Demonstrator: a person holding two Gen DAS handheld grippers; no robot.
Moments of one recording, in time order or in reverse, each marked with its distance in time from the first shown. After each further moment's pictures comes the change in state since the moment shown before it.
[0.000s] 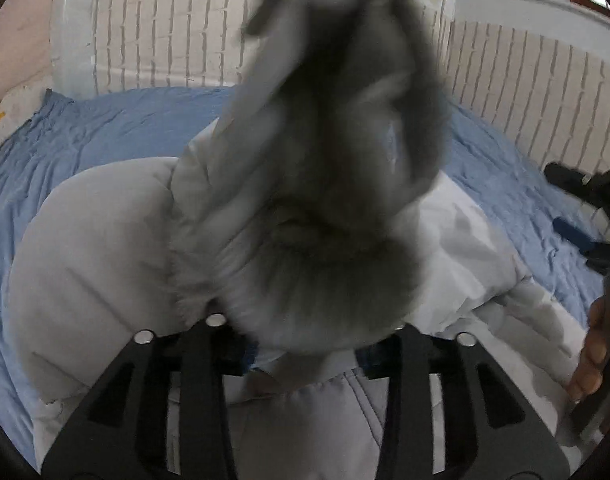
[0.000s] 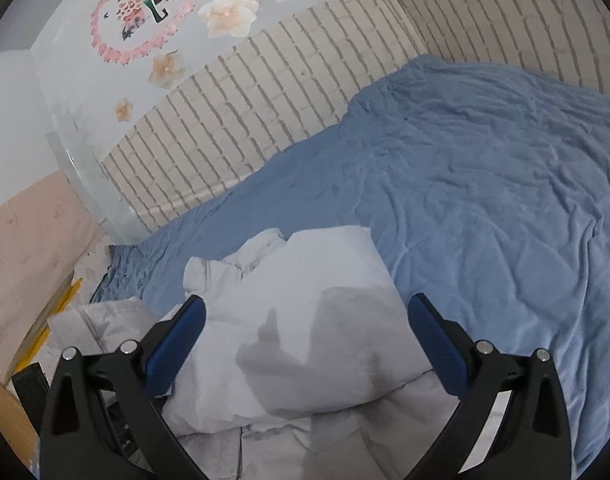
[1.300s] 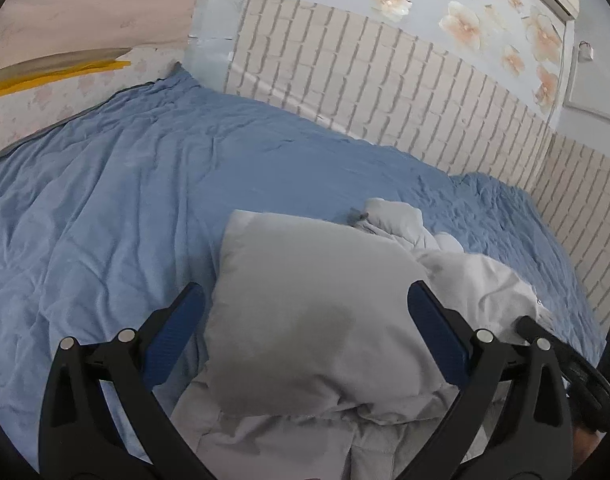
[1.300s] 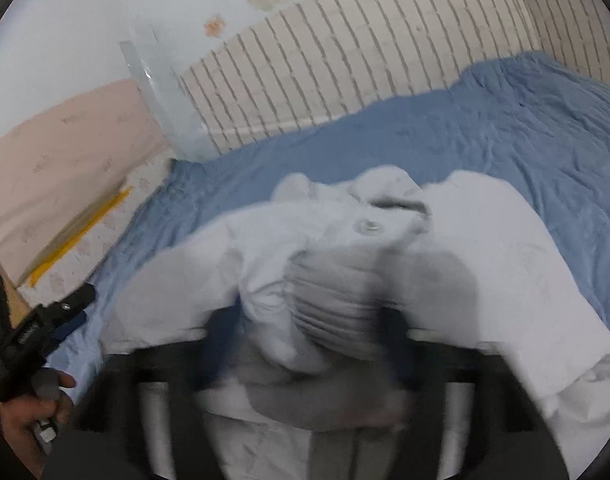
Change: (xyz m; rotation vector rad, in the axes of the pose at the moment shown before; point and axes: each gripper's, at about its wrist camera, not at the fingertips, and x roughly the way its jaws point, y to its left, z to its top) left arm -0.107 0.124 -0.014 -0.347 -0.176 0.242; right arm 0.061 0.099 -0.051 -0.266 0.178 0.209
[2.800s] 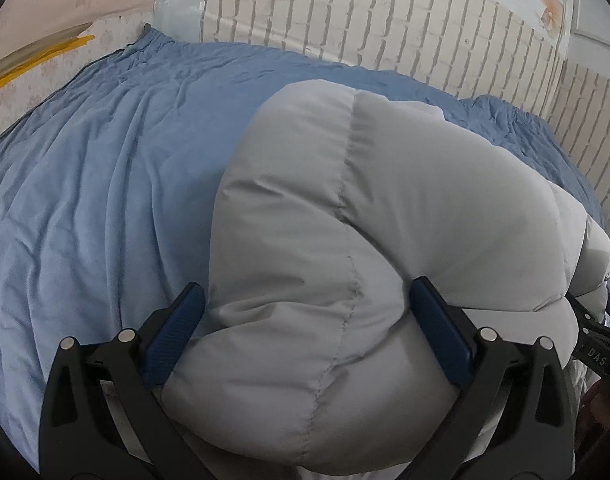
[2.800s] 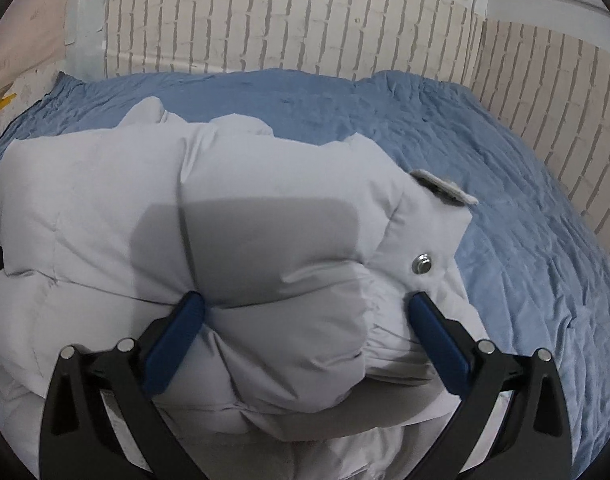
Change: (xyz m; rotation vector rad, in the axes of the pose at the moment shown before) left arm 0.094 -0.029 -0.038 0.127 0.203 0.061; right arm 0.024 -0.033 -0.004 -0.221 0.114 -0.561
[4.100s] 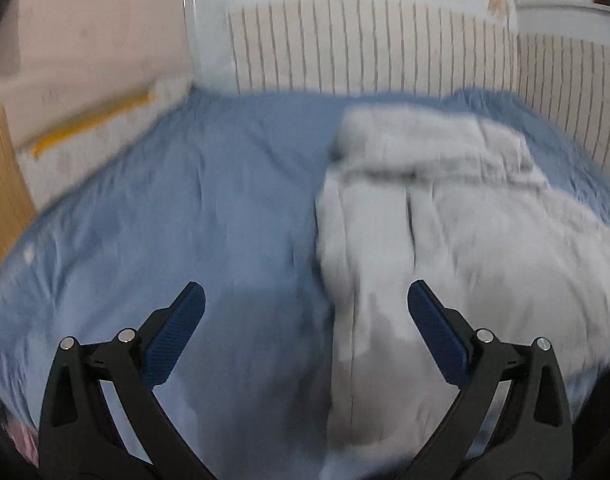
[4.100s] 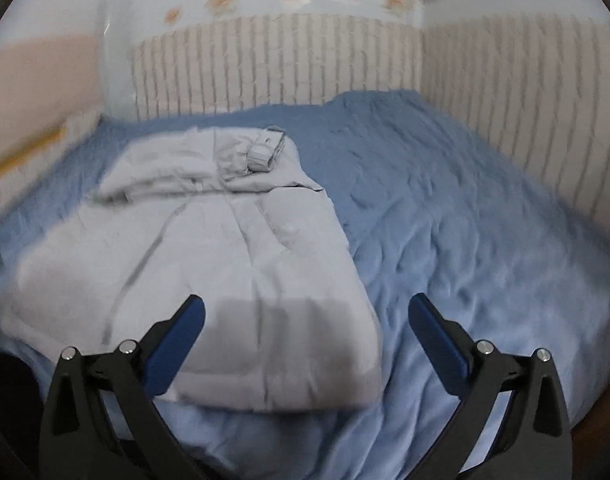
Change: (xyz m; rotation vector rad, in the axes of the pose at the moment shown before) left arm -0.298 0.084 -0.193 0.172 -0.093 0.108; right arm -0.303 -0.172 -0.220 0.142 -0.131 0.114
